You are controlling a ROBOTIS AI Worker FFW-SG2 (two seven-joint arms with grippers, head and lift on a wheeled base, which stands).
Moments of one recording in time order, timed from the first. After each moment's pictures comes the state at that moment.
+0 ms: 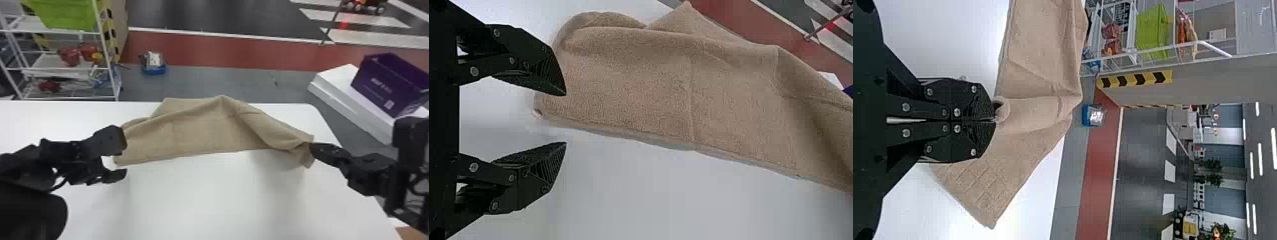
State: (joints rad) left arm -0.01 0.09 -0.03 -1.79 -1.03 0.29 -1.16; right arm 0.29 -0.17 -0.41 -2.35 0.04 0.95 0.74
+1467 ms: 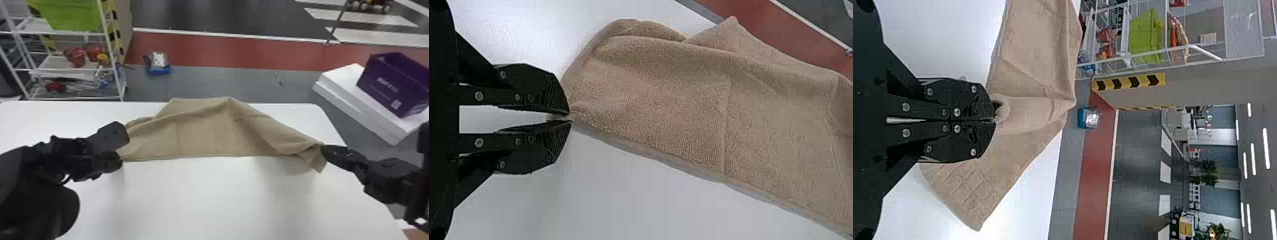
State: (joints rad) left arm -0.06 0.08 -0.04 -1.71 -1.11 0.39 -1.13; right arm 0.34 -0.17 -0.46 -2.42 -0.01 0.96 0.75
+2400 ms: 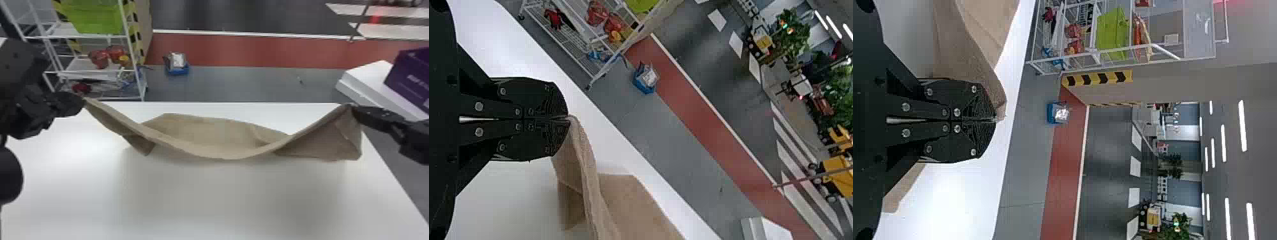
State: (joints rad) left arm -0.07 0.09 0.20 -2.22 -0.97 0.72 -1.25; right arm 0.12 -0.20 -0.44 -2.43 -0.01 1.09 0.74
